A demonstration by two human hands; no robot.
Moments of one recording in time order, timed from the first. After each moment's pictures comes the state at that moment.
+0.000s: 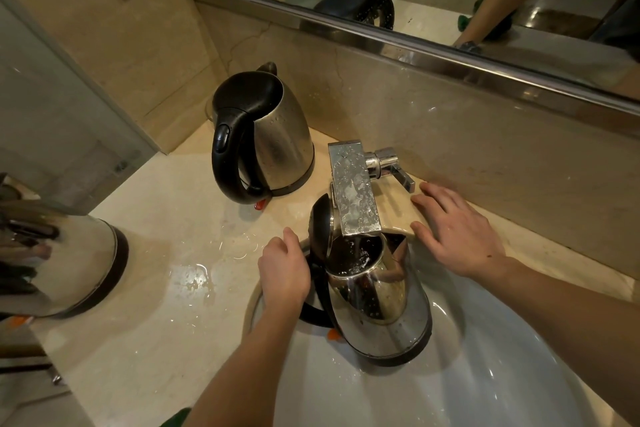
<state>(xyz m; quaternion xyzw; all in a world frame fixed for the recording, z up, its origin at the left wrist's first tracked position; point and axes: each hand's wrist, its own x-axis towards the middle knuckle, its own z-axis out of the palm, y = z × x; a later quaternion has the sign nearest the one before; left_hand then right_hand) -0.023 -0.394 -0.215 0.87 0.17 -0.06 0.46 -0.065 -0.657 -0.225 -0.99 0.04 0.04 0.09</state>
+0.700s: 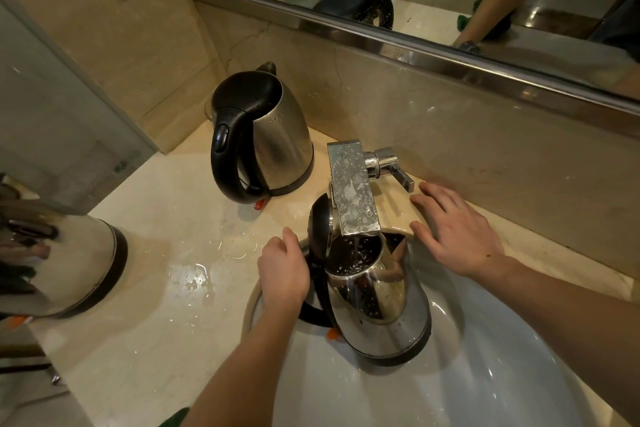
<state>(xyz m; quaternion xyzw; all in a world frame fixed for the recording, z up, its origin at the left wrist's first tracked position) -0.022 -0.393 -0.220 0.87 0.17 -0.06 0.46 -0.065 -0.659 -0.226 -0.99 0.04 0.03 0.10</state>
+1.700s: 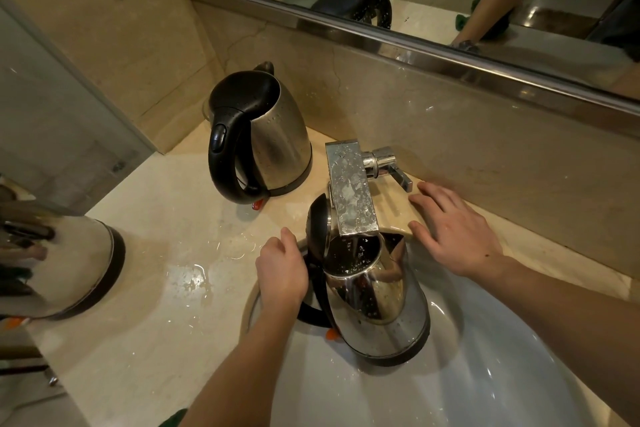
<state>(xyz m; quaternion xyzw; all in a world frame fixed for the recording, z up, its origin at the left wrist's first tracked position) -0.023 -0.394 -0.218 0.87 0.16 -0.06 0.46 -0.066 -0.660 -0.230 -0.99 0.03 0.01 0.11</state>
